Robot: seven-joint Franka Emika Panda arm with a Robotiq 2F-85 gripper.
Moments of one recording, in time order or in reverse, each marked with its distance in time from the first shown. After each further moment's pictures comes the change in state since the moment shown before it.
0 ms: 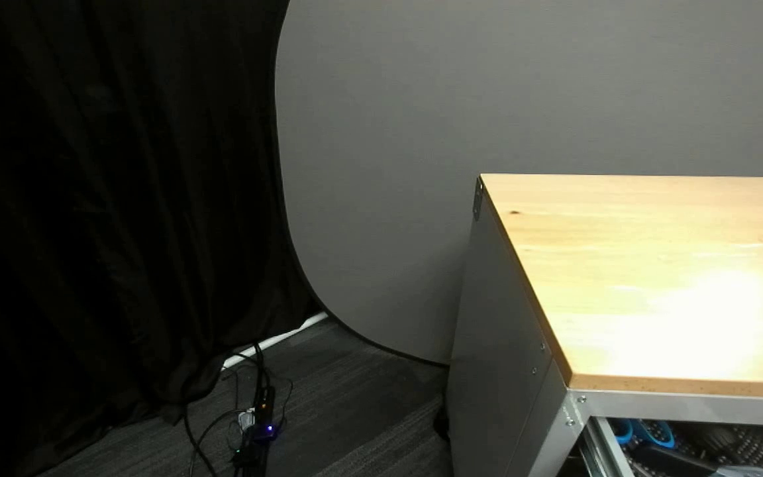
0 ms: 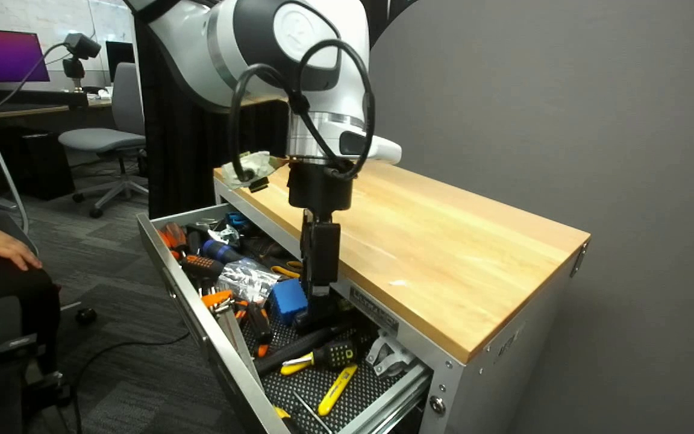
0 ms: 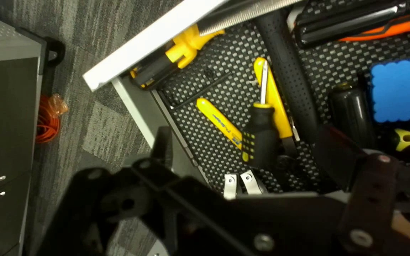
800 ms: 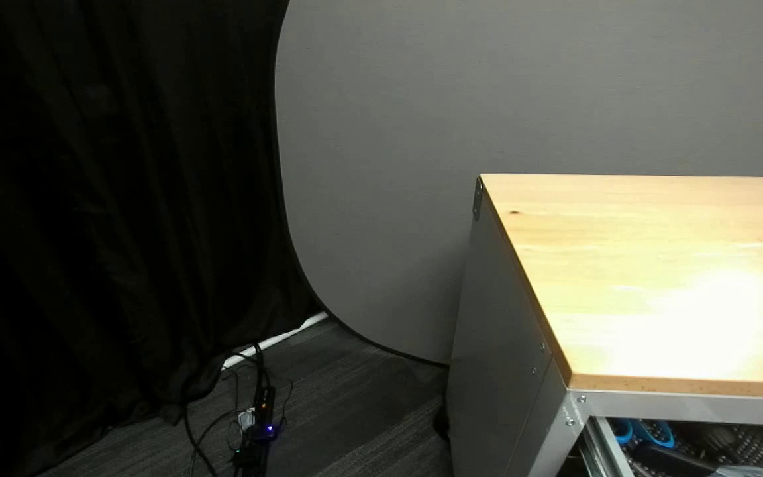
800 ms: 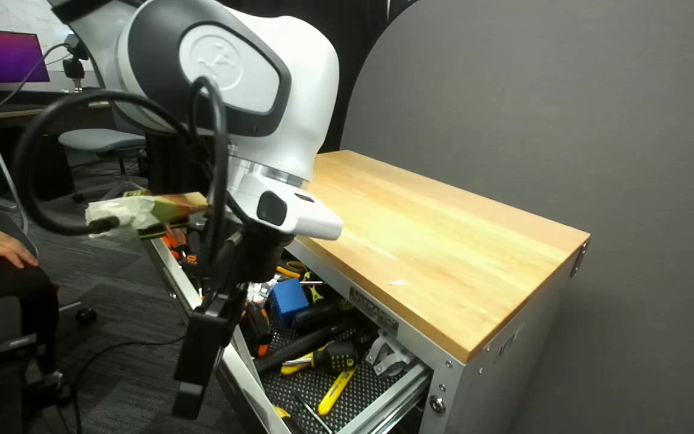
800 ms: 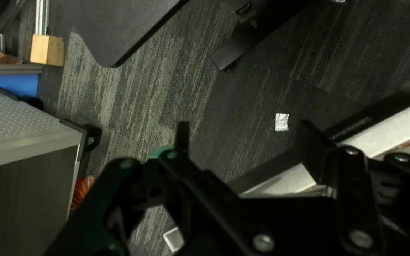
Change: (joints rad) arm -0.081 -0.117 -0.001 -0.255 0.026 -0.068 0.005
